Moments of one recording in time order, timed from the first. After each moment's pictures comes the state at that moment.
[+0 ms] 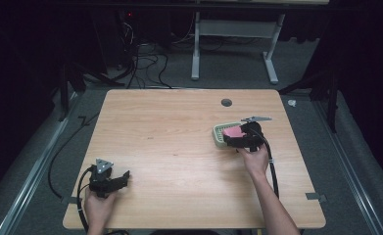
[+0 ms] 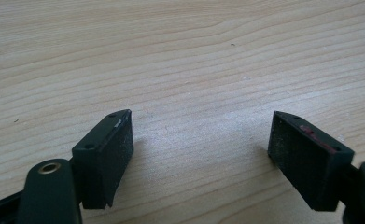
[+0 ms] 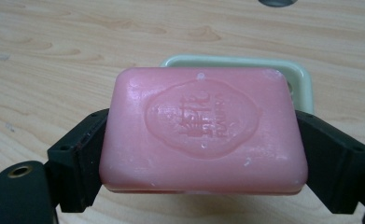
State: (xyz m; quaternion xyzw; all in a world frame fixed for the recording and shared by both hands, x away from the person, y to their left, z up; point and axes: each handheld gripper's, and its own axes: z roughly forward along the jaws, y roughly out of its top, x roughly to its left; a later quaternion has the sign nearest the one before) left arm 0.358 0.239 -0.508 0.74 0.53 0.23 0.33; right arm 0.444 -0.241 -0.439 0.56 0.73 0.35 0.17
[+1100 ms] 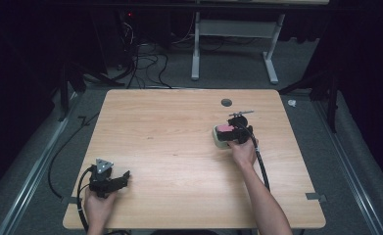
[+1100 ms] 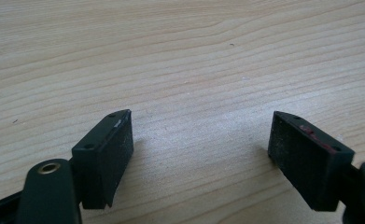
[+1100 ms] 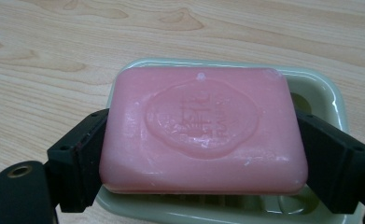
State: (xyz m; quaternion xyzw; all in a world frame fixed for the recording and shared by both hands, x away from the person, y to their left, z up) left arm 0.358 0.239 -0.508 0.75 0.53 0.23 0.33; right arm 0.494 -0.217 -0.467 0.60 0.73 0.27 0.18
